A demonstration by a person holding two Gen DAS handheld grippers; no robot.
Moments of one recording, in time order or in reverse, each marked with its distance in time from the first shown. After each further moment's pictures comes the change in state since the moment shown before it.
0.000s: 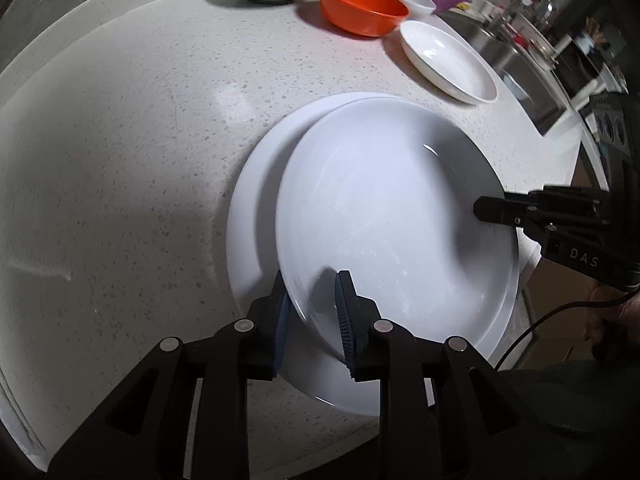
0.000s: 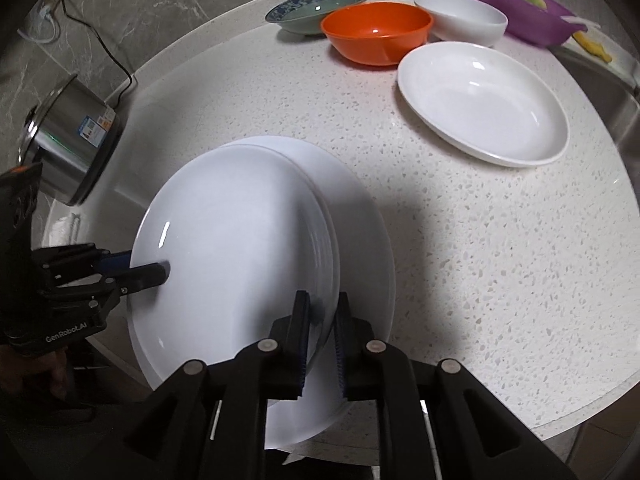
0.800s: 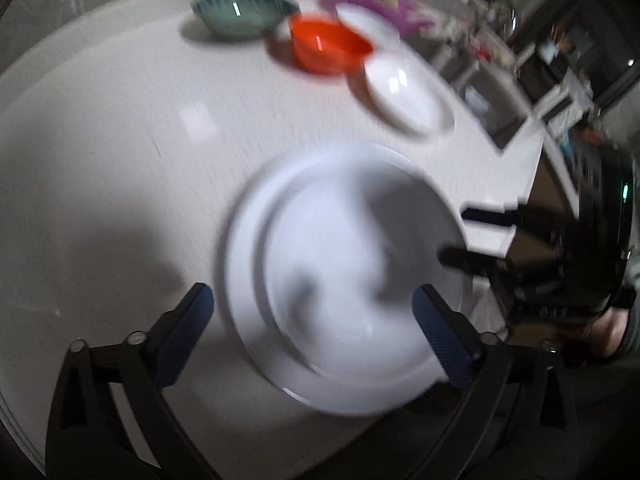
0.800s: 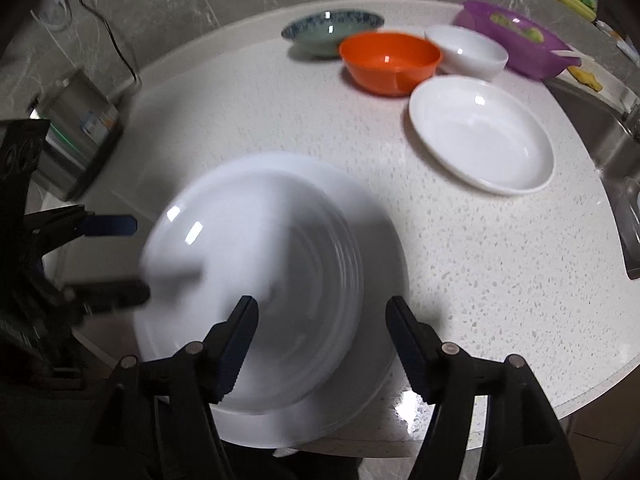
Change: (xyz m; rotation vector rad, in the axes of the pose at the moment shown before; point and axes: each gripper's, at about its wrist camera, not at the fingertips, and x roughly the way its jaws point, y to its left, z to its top) left arm -0.043 0.020 0.028 0.031 -0.109 -0.136; right arm -0.020 0.027 0.000 -0.015 -0.087 -0.052
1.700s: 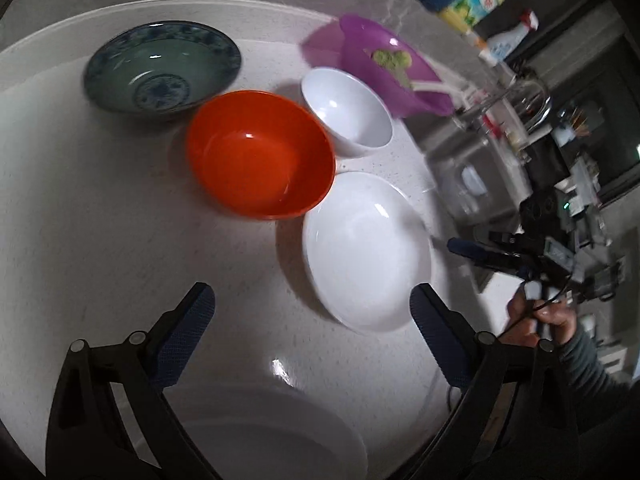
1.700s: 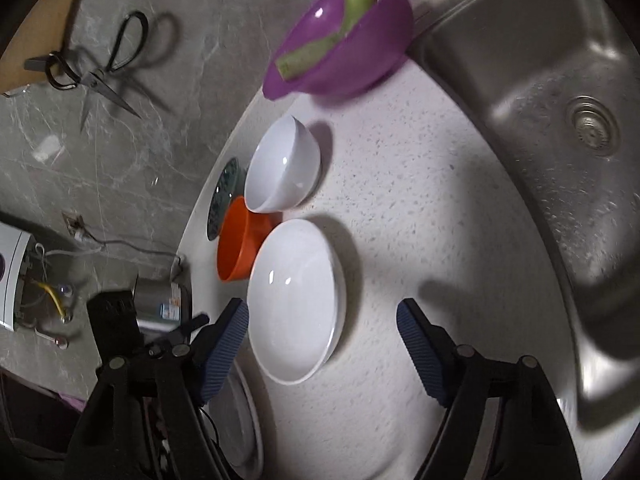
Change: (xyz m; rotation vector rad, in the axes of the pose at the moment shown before) left arm 0.109 -0.071 0.170 -0.199 -0.011 -0.072; right arm 0.004 -0.299 0.101 0.447 -0.063 0.541
